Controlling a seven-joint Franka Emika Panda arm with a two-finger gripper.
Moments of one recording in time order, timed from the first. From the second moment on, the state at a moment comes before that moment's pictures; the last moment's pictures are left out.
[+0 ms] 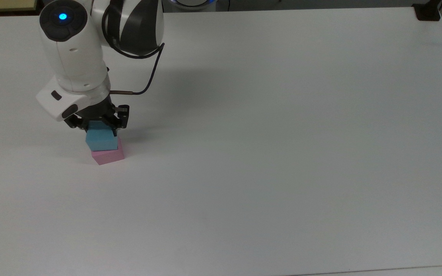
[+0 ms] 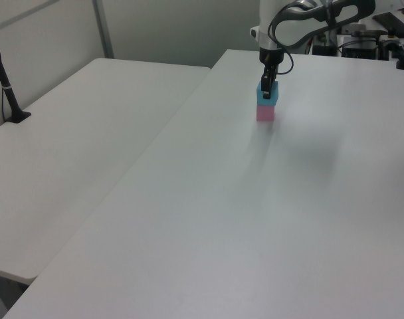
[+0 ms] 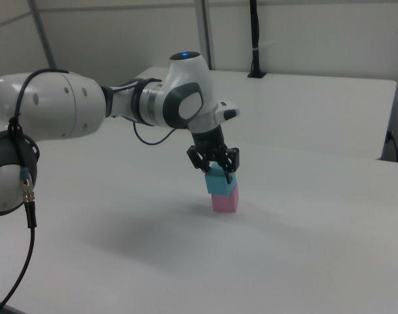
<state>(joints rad) -0.24 0.51 0.05 -1.47 -0.15 2.08 -0.21</state>
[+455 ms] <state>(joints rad) -0.25 0.52 0.05 -1.47 -0.15 2.11 -0.21</state>
